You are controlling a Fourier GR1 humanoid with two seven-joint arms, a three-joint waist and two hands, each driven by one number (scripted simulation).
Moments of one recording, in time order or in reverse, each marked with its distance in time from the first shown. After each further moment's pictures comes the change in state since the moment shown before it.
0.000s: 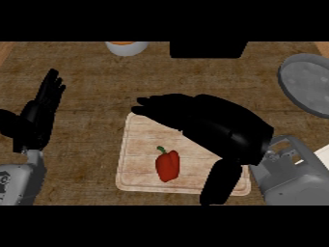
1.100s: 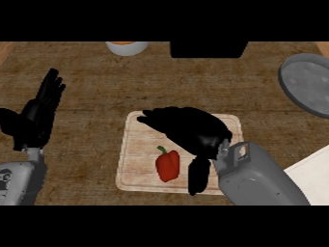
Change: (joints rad) left arm -0.015 -0.030 0.048 0.034 -0.041 -0.044 -0.021; right arm 0.104 0.149 0.050 0.196 0.328 0.088 -0.061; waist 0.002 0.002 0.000
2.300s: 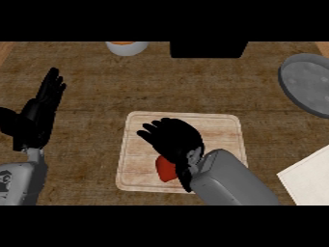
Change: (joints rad) left arm 0.002 -0.030 0.023 -0.043 -0.032 -0.026 0.043; right arm 0.021 0.098 0.100 0.182 0.360 0.066 -0.086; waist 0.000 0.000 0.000
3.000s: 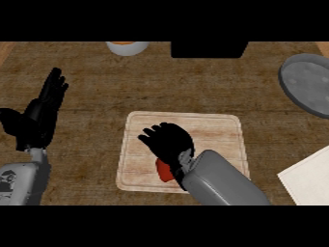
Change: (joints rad) left arm -0.002 -0.025 0.005 -0.003 -0.026 0.002 -0.003; right arm -0.014 0.030 0.053 0.170 0.078 -0.065 -0.046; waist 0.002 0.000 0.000
